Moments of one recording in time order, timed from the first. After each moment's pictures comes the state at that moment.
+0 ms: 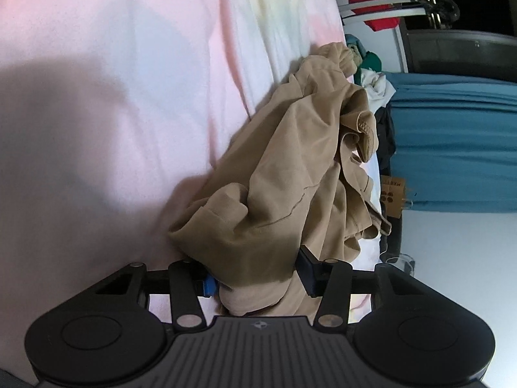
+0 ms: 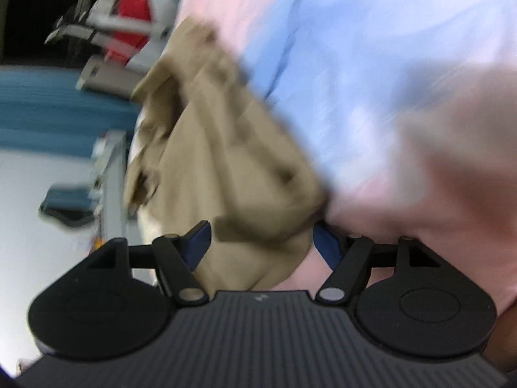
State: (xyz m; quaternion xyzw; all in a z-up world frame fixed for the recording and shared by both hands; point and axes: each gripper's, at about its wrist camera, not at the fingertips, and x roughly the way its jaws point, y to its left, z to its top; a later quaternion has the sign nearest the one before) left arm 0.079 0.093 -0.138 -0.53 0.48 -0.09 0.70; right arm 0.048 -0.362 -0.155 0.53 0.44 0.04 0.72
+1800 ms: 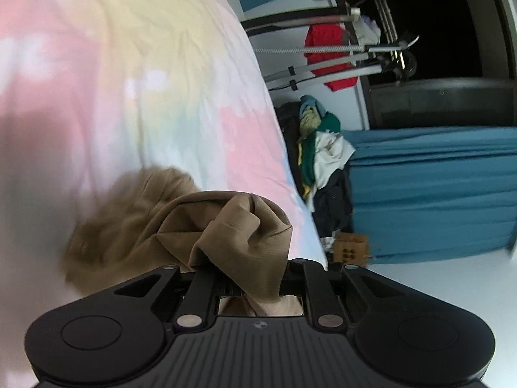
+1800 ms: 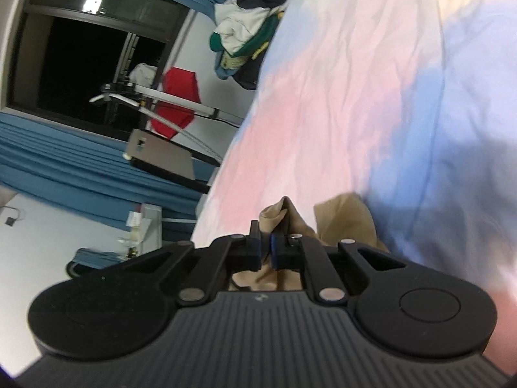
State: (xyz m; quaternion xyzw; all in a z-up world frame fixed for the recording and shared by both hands) left arm 0.166 0.095 -0.037 -0.55 0.37 -0.07 0.74; right arm 0.140 -0.354 -0.063 0.54 0.31 0.01 0.78
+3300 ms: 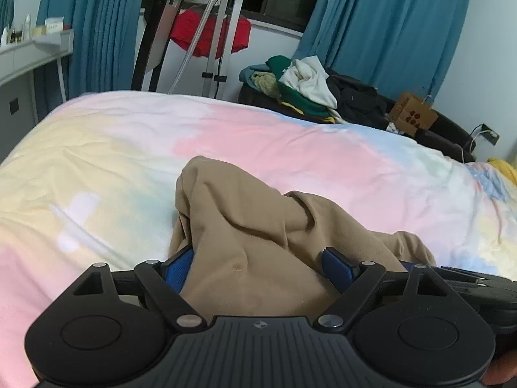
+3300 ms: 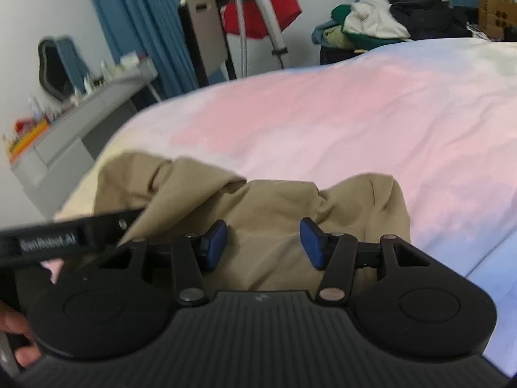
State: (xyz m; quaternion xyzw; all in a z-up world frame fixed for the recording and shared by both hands) left arm 0.195 0.009 -0.087 -0.06 0.34 -0.13 0.93; right arm 0.194 -0.248 -0.118 0.12 0.33 0.14 0.93
